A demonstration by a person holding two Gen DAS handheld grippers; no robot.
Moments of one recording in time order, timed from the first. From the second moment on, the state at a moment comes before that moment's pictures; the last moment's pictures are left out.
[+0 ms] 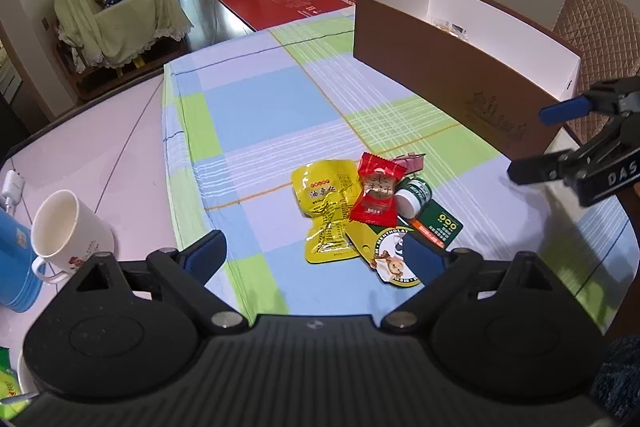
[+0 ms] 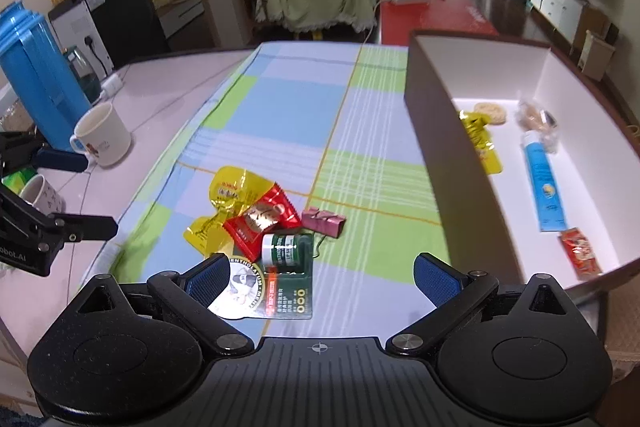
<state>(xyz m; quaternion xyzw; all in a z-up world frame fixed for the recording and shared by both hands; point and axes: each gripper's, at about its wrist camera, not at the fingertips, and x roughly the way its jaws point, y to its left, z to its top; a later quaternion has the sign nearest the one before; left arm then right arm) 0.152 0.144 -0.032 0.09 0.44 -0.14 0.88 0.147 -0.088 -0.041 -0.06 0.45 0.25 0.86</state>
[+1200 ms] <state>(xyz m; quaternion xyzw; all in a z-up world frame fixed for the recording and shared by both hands) 0.261 0.068 -0.133 0.17 0.50 -0.26 0.81 0.174 -0.134 -0.099 -0.01 0.55 0.19 0.81</state>
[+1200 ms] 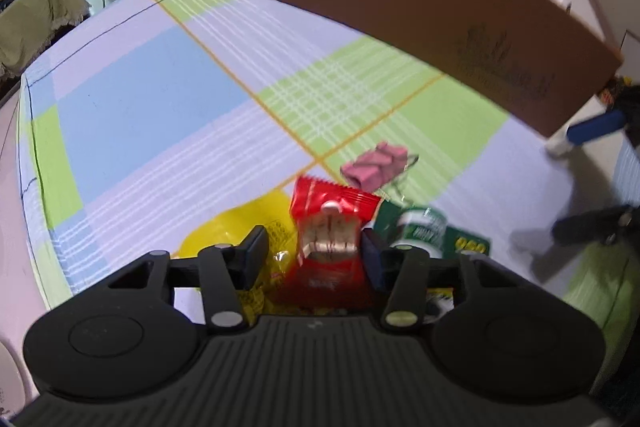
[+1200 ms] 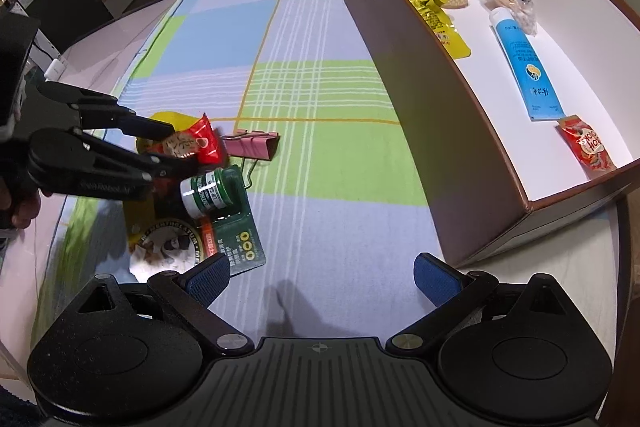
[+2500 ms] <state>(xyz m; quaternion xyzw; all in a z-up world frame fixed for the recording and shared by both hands) 0.202 0.137 -0.074 0.13 0.47 -0.19 0.85 0.168 -0.042 -0.126 -0.11 0.49 0.32 0.80</state>
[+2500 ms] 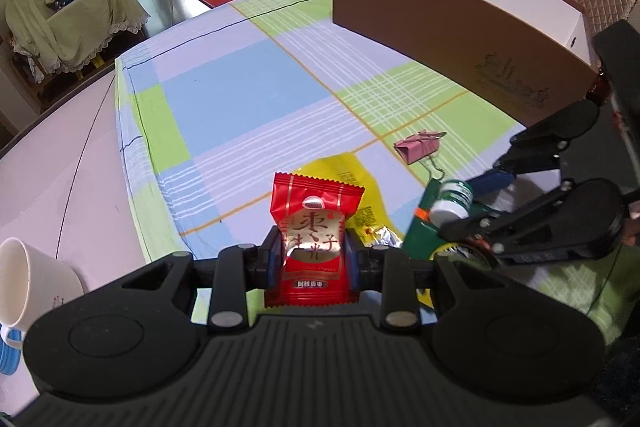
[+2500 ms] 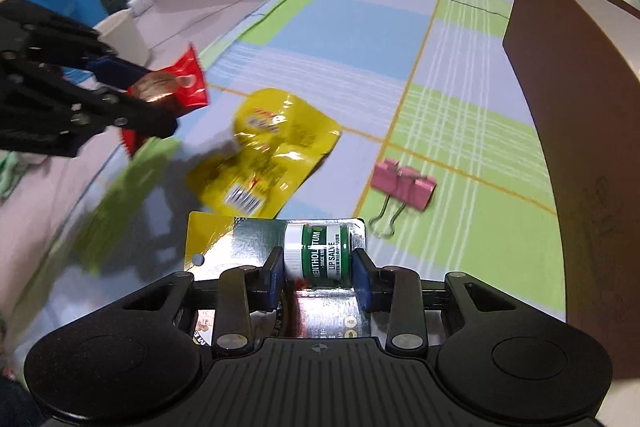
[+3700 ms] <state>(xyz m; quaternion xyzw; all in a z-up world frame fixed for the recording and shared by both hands) 0.151 -0.019 0.024 0.25 0.35 -0.31 0.85 0.120 -0.237 0.038 -0.11 0.41 0.27 0.86</state>
